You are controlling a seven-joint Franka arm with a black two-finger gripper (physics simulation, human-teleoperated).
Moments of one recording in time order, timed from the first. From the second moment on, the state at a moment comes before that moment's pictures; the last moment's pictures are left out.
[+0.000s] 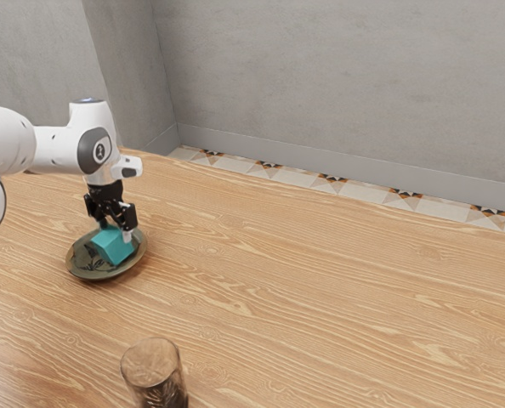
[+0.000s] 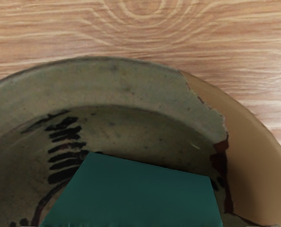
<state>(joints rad) 0.22 0.55 0.12 -1.62 -0.04 2.03 0.41</state>
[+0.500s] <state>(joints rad) 0.01 0.25 0.11 -1.72 -0.03 1.92 0.50</state>
